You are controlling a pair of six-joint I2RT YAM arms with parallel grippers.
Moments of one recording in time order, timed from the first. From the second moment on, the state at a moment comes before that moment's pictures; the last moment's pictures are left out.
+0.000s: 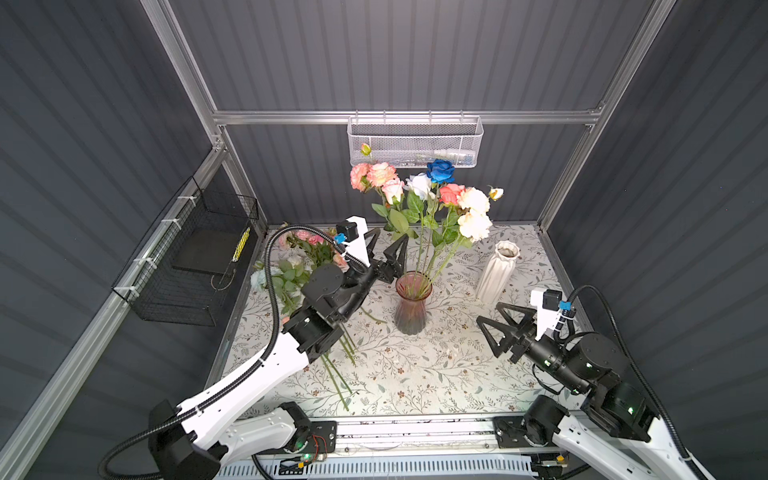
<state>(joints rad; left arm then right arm) -0.81 1.07 1.01 0.29 -0.18 -0.28 0.73 0.34 0.68 -0.37 -0.02 0.47</state>
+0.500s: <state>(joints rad) -0.81 0.82 0.90 -0.11 -0.41 -0.37 0.73 0.33 0.63 -0.37 -0.02 0.49</state>
